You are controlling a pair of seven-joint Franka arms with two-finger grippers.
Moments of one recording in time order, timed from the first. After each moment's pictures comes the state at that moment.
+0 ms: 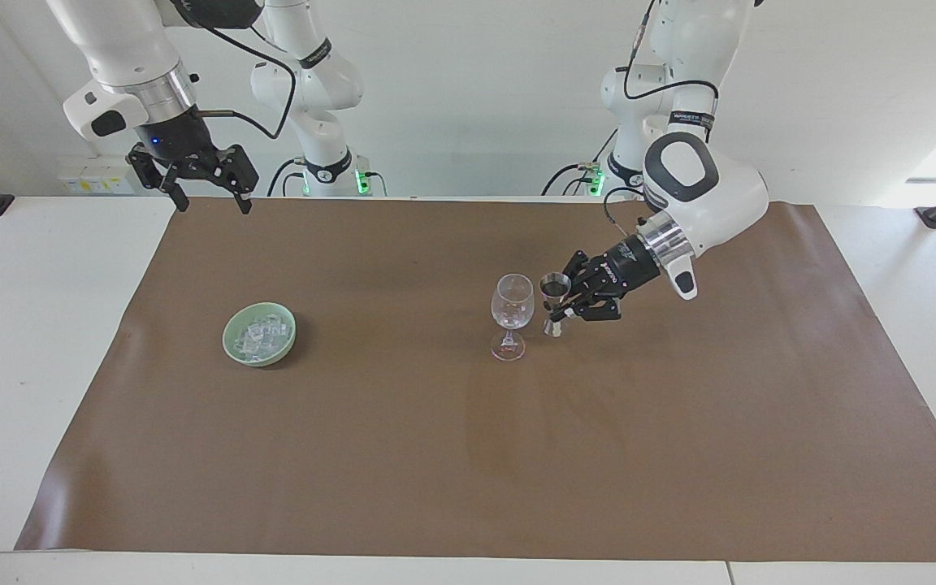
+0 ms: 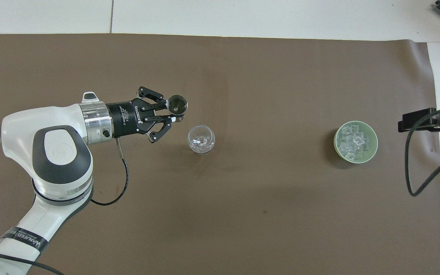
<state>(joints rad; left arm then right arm) -0.15 0.09 -0.20 -2.04 -1.33 2.34 -1.15 -0.02 -0.06 0.00 -1.59 0.02 1.57 0.06</state>
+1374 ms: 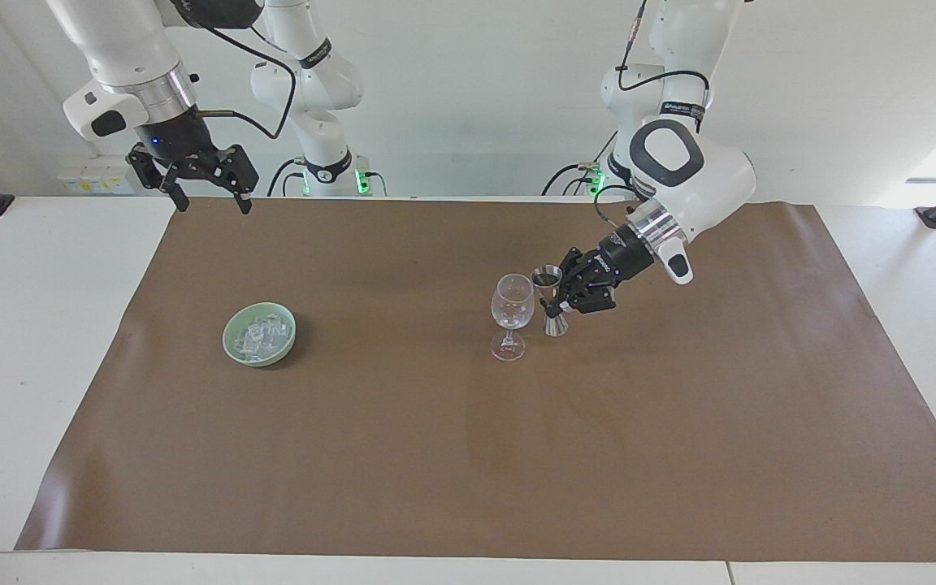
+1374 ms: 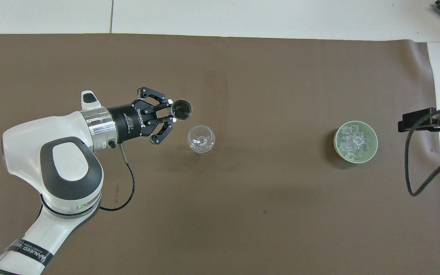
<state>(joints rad) -0.21 0.03 -0.20 -2.08 -1.33 2.51 -0.95 -0.02 -0.06 0.00 -1.59 0.02 1.57 0.06</state>
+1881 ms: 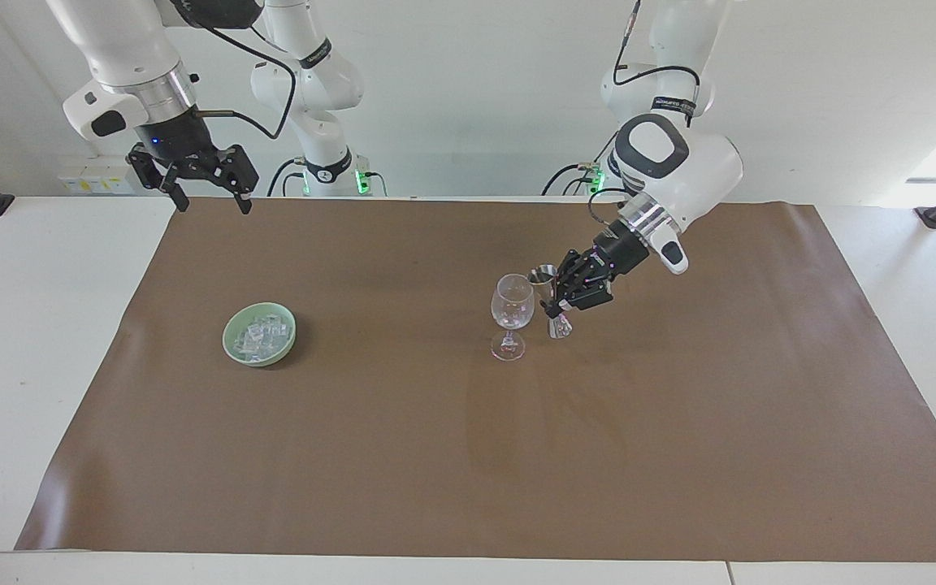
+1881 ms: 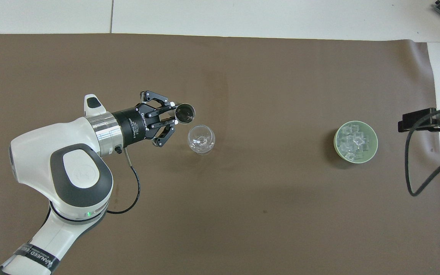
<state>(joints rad) -0.25 0.02 -0.20 -2.11 -1.33 2.60 -0.90 -0.02 -0.06 0.00 -1.59 0.02 1.57 0.06</state>
